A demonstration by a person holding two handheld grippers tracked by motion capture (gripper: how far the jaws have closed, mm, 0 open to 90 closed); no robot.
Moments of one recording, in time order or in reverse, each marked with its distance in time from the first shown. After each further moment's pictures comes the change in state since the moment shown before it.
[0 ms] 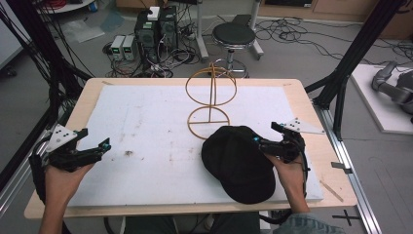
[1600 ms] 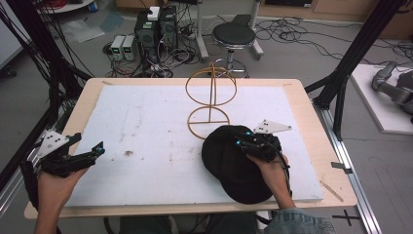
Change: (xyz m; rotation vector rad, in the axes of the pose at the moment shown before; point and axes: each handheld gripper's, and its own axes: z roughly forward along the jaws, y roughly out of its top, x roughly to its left) left arm 0.005 -0.008 -0.013 0.007 0.028 -0.018; right arm 0.035 -0.005 0.039 0.174 0.136 -0.146
